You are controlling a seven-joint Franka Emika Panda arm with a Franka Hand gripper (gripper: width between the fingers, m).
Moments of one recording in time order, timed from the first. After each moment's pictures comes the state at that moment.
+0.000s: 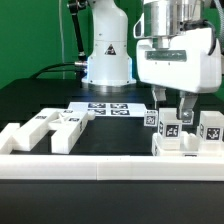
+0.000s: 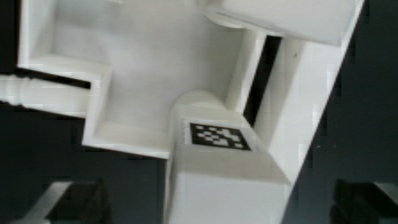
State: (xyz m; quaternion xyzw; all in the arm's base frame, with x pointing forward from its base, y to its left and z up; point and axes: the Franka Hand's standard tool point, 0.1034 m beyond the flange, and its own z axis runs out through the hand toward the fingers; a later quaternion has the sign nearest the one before) arm 0.617 0.062 0.087 -0.84 0.54 -0.04 0.05
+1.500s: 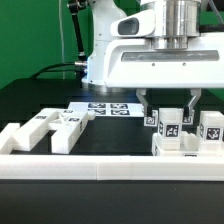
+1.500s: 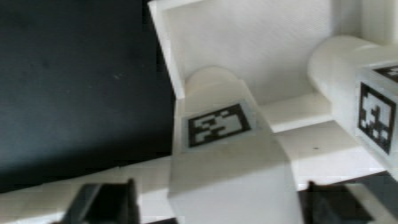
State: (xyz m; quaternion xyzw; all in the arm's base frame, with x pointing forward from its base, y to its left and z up) arm 0.617 0.056 0.083 -0.99 0.11 -0.07 0.02
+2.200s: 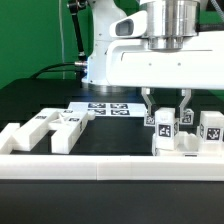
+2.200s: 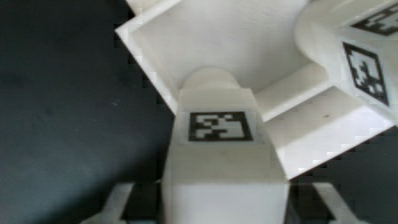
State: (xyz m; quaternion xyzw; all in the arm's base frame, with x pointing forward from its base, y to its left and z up) arm 0.617 0.055 0.083 -0.95 0.29 -0.06 0.03
